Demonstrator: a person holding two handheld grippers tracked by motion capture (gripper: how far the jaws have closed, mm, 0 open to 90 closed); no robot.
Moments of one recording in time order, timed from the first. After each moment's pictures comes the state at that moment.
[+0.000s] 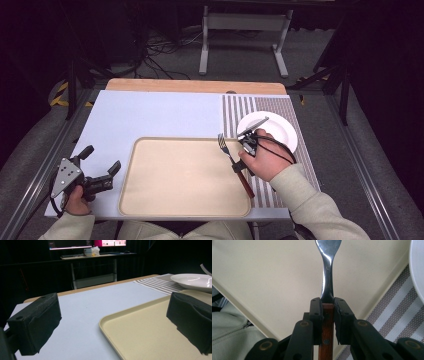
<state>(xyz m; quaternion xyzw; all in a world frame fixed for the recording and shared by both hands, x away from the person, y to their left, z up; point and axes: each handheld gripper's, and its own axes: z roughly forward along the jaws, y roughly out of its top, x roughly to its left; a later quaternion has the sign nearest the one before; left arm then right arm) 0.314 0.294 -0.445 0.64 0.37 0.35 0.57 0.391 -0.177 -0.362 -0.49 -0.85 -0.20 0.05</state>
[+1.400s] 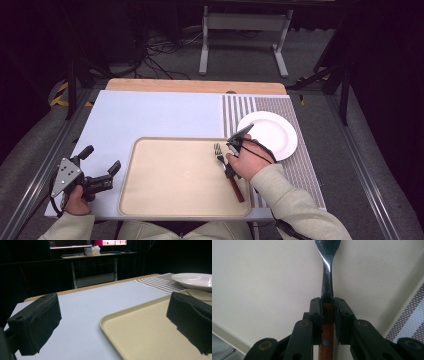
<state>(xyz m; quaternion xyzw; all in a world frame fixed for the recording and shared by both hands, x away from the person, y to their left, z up) 0.315 0.295 -0.445 0.65 0.37 0.35 0.57 0.410 -0.152 -0.408 -0.57 -0.81 -0.13 0.07</state>
